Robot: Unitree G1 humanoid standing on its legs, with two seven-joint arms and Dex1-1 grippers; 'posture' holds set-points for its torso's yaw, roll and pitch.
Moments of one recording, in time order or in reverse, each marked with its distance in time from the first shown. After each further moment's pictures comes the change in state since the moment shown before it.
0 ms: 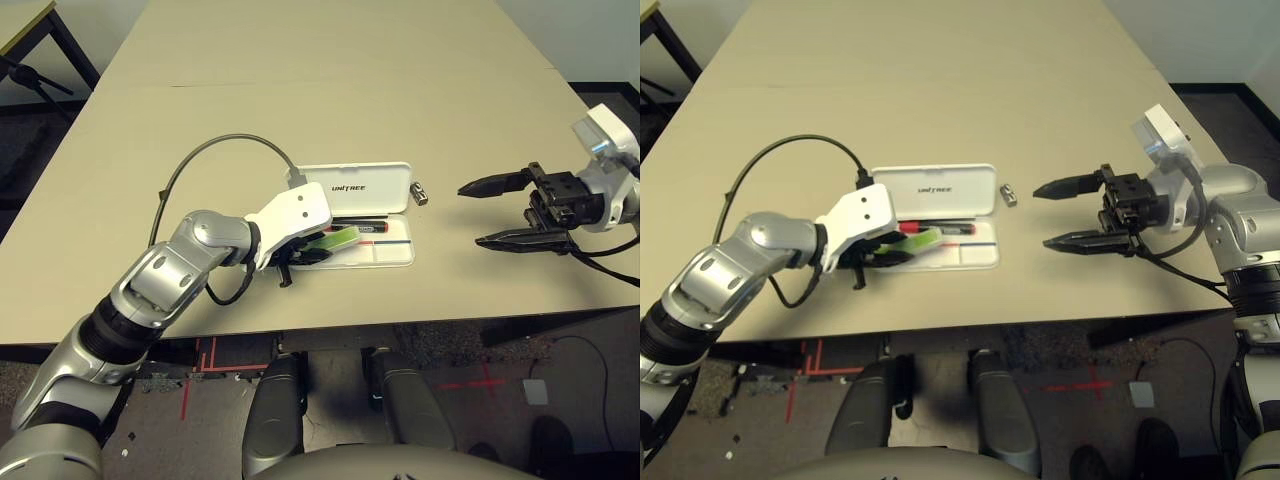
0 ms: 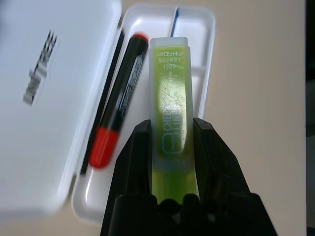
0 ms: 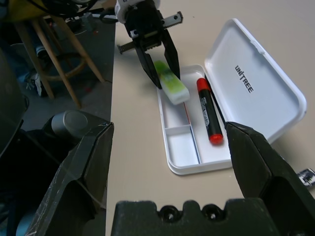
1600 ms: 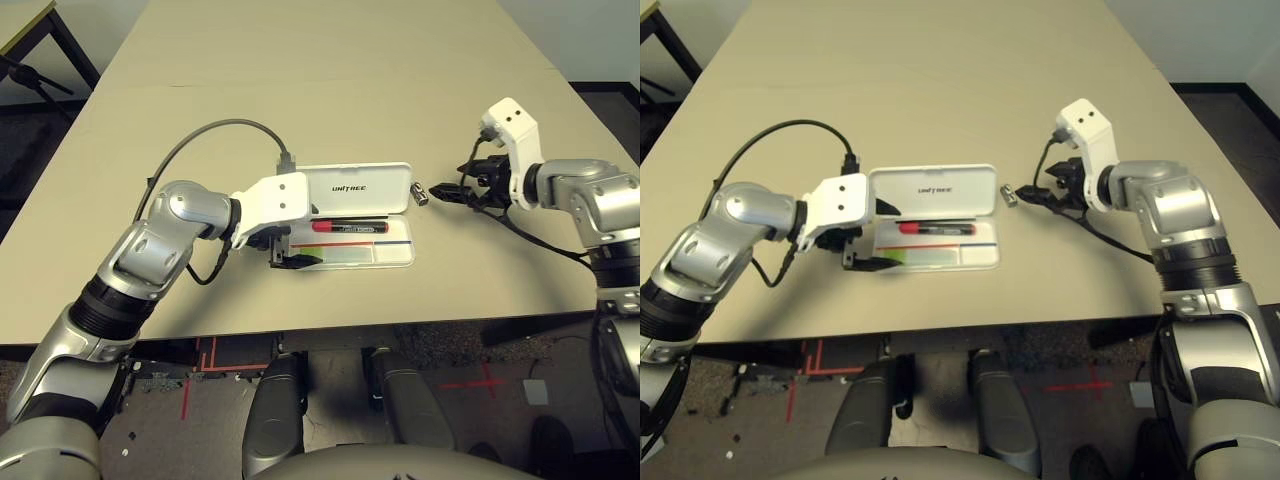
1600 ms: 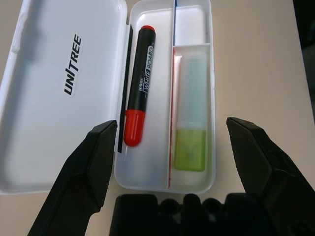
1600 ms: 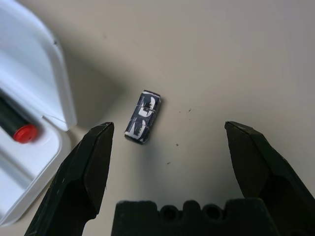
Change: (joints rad) left arm -0.012 0.080 0.132 0.121 0.081 -0.229 -0.287; right arm -0.178 0.281 0.022 -0.003 -0.465 0.589 -0.811
